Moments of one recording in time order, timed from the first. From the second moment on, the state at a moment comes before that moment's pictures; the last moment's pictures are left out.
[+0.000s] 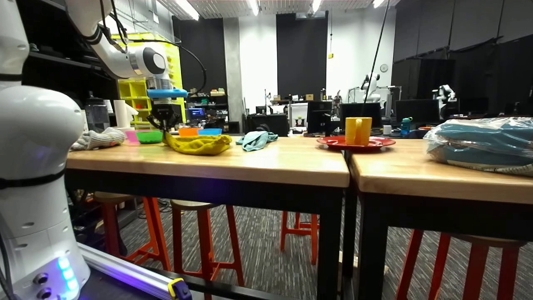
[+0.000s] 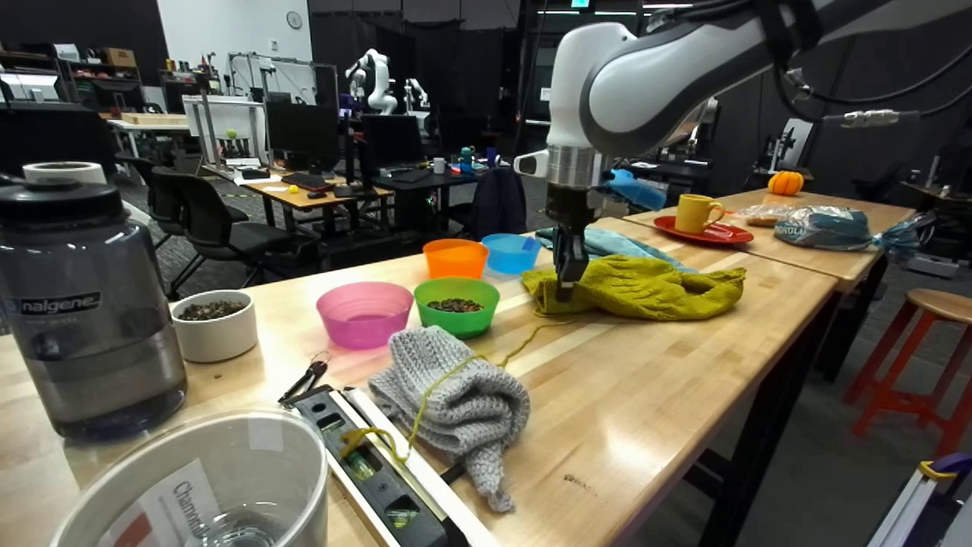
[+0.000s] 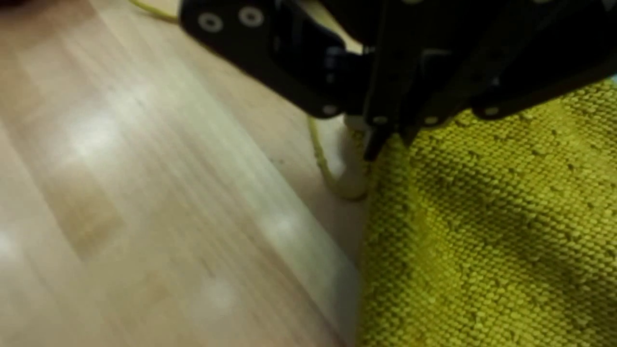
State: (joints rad) arm 0.17 -0.10 0.15 -2.22 -0.05 2.13 -0.66
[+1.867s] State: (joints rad) arm 0.15 -0.29 0.09 -2.29 -0.03 1.88 -0.80
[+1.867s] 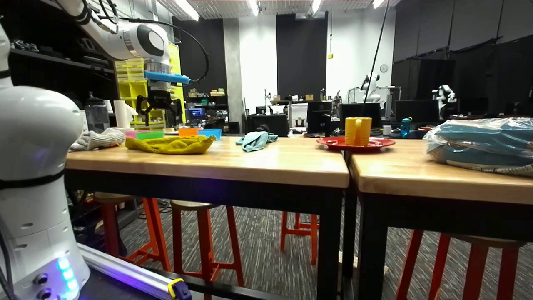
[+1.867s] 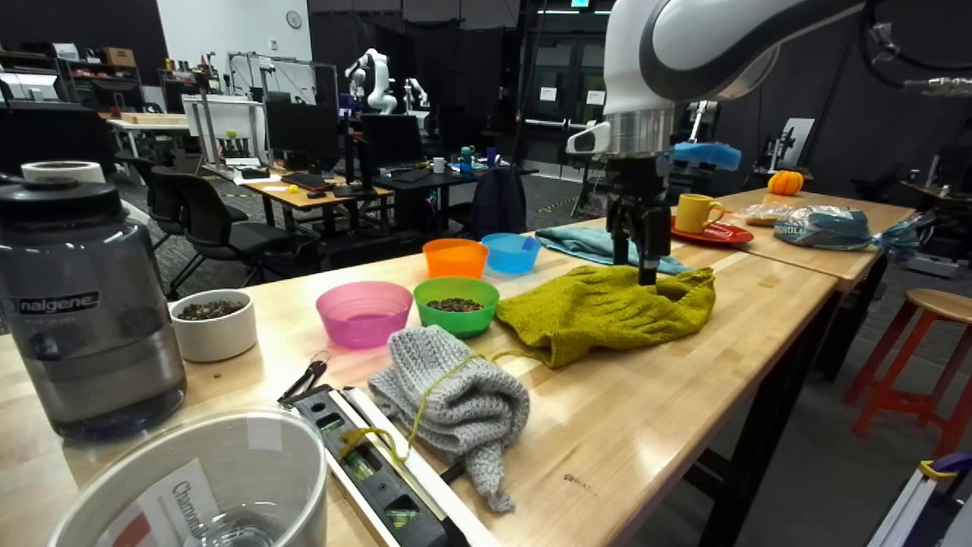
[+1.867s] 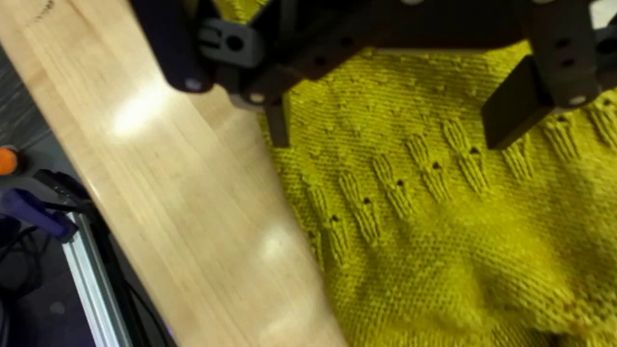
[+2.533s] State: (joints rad) arm 0.06 -0.30 0.00 -2.35 -0.22 1.87 -0.57
